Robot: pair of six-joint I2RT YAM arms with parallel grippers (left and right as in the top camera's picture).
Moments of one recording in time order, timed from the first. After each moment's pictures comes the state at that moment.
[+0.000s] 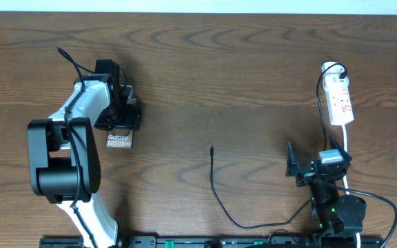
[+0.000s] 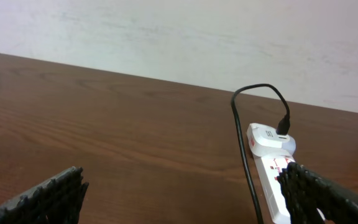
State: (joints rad) left arm 0.03 1.98 1.27 -0.84 0.00 0.13; right arm 0.00 0.01 0.01 -0.06 -0.13 -0.11
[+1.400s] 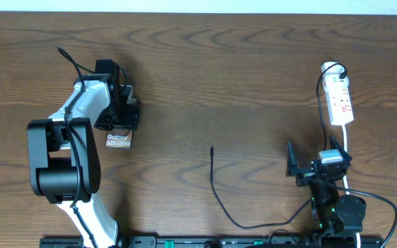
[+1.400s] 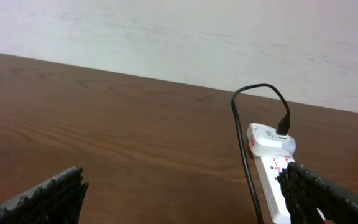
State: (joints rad) left arm 0.03 1.98 1.27 -0.84 0.00 0.13; right arm 0.00 0.01 0.01 -0.06 -0.13 -0.11
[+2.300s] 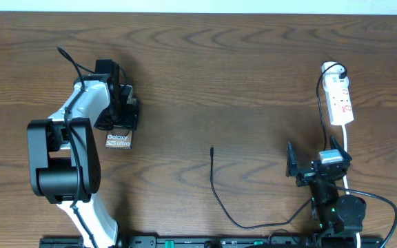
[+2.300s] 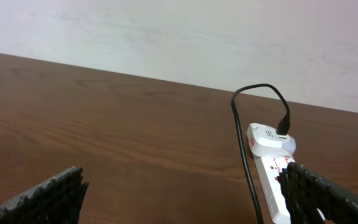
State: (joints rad) left arm 0.03 1.98 1.27 -0.84 0.00 0.13; right arm 0.00 0.01 0.01 -0.06 -0.13 -0.11
